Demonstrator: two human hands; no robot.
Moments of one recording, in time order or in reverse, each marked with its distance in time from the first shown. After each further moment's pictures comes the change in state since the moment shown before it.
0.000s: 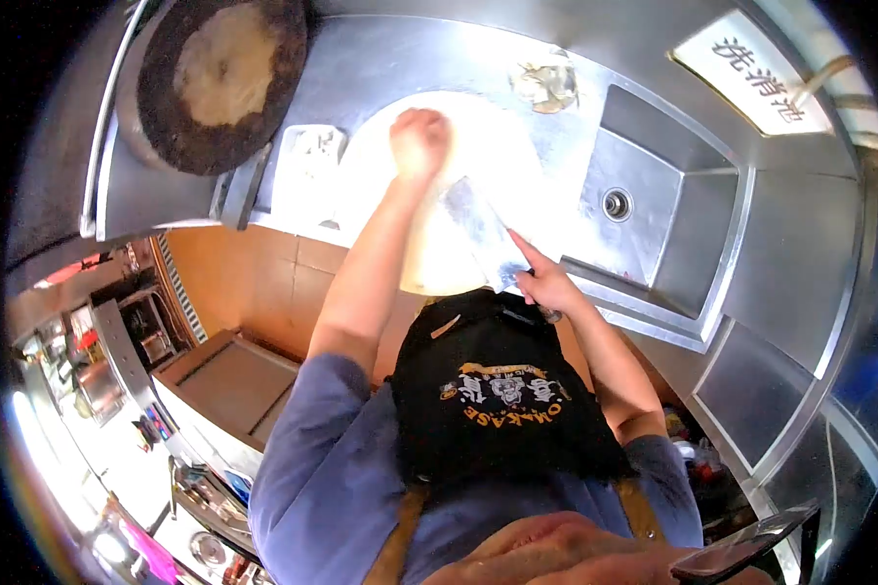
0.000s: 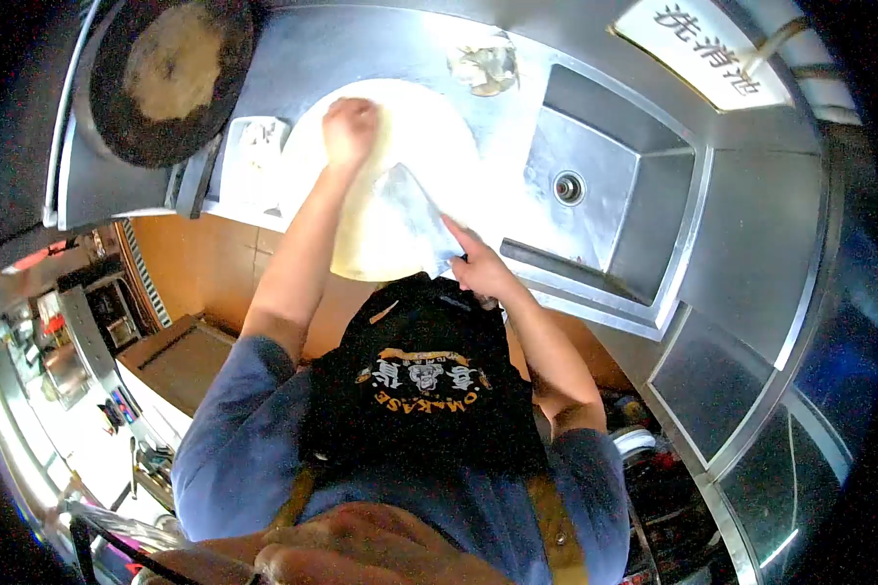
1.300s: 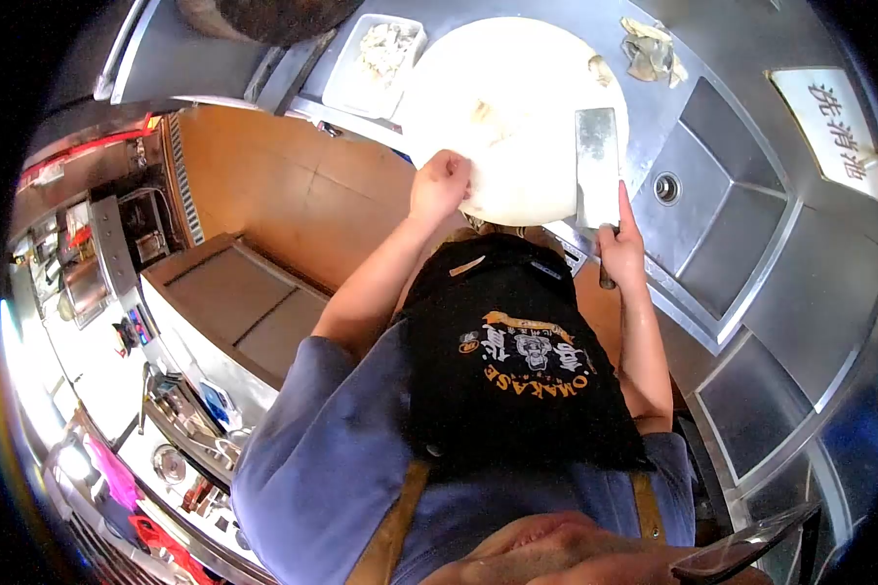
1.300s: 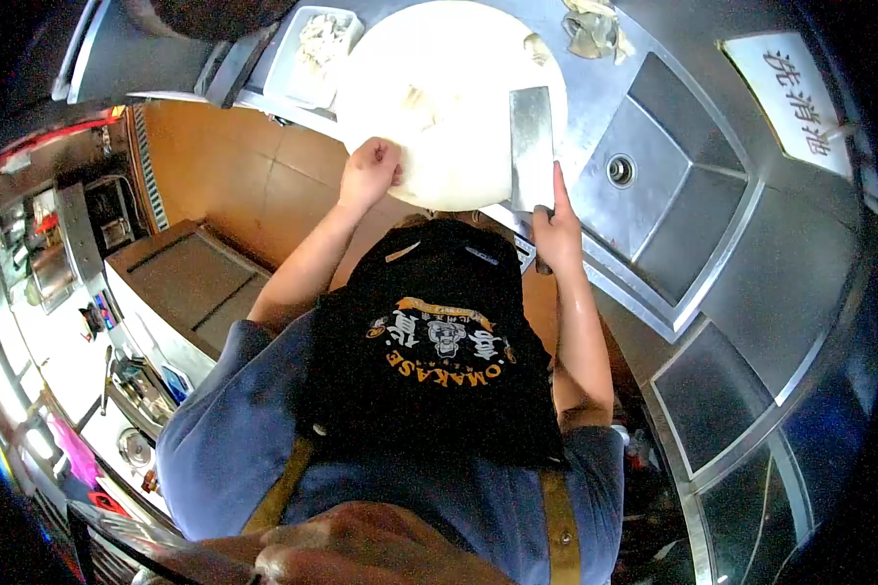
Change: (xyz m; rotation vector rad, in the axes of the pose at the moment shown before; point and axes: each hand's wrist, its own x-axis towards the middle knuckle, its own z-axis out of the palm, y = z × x) left_hand -0.159 0.030 -0.141 -0.309 -0.392 -0.979; right_hand -0.016 0.010 0.017 -0.104 0.410 -0.080
